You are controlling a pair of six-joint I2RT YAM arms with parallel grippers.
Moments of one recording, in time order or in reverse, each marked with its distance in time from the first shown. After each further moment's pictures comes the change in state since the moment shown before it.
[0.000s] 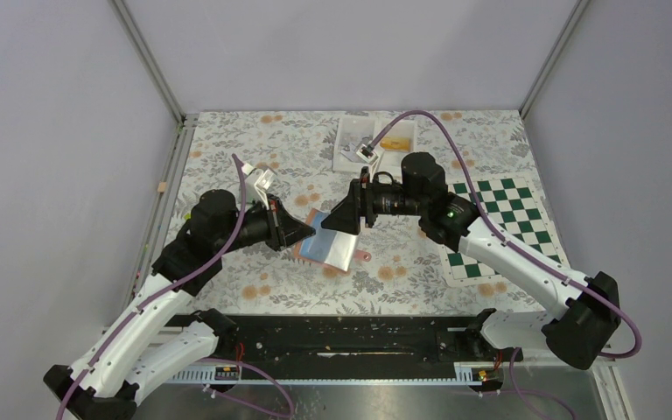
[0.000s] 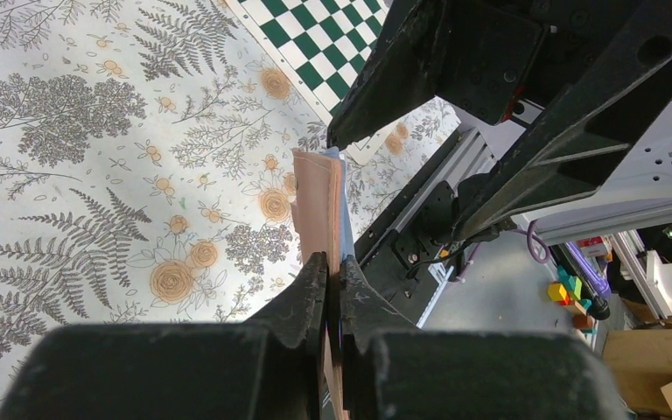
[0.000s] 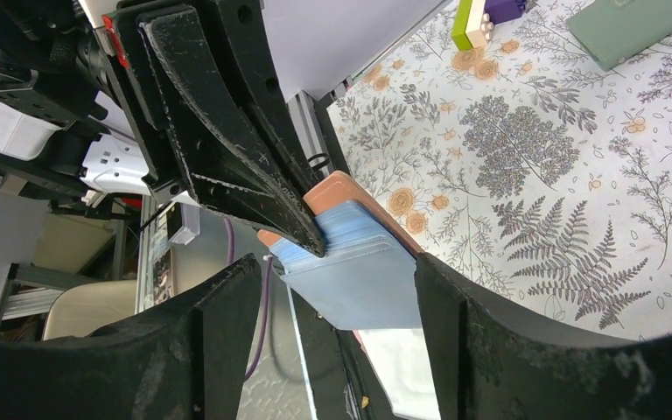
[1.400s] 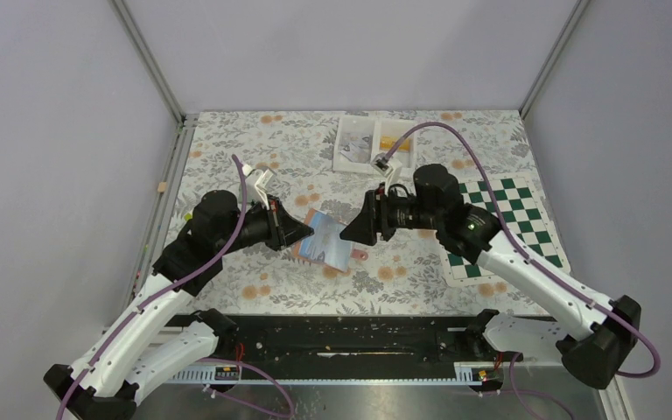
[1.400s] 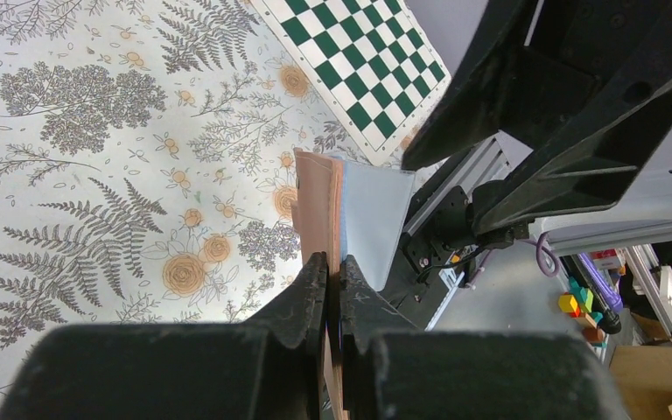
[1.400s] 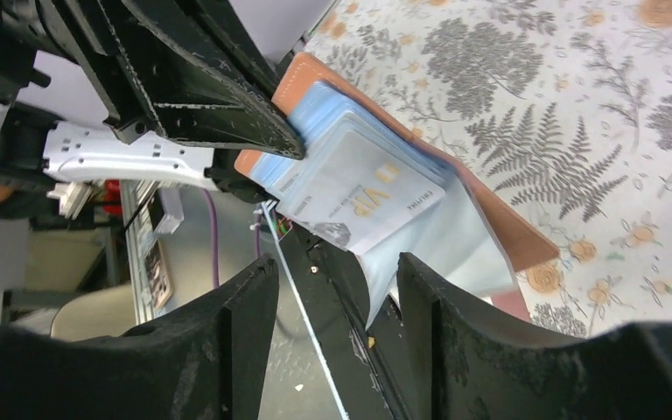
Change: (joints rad) left arm 0.000 0.000 -0.005 -0.019 -0.043 -0.005; right arm 0.000 -0.109 -0.043 -0.214 0.074 -0.002
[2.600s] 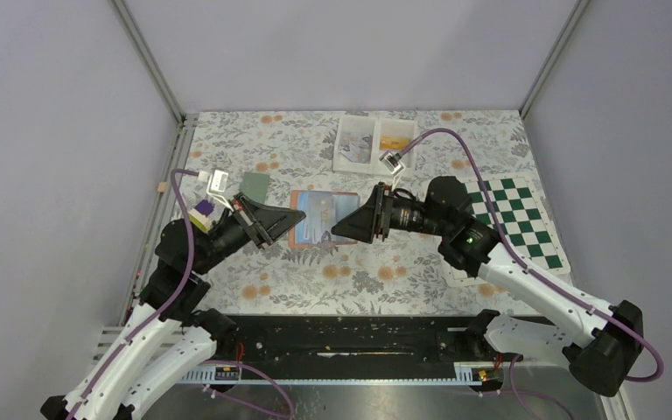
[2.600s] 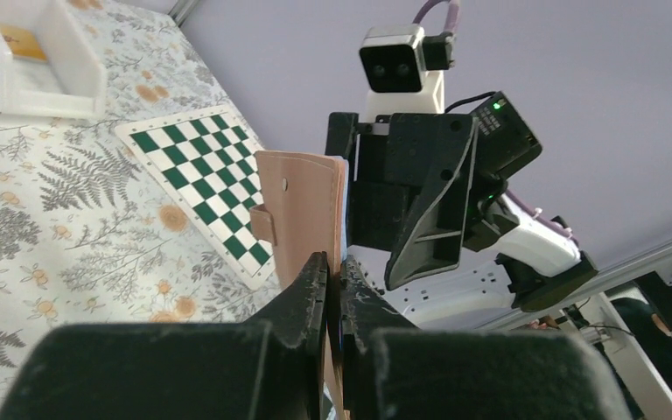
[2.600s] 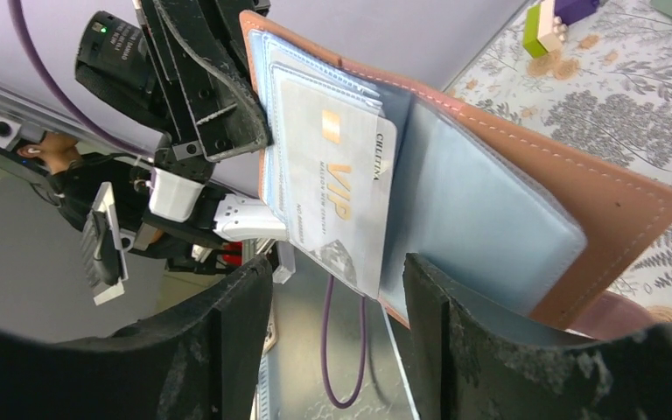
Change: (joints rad) left arm 0.012 -0.212 -0.132 0.377 -0.044 -0.333; right arm 0.023 -0.094 -0.143 0.379 -0.005 0.330
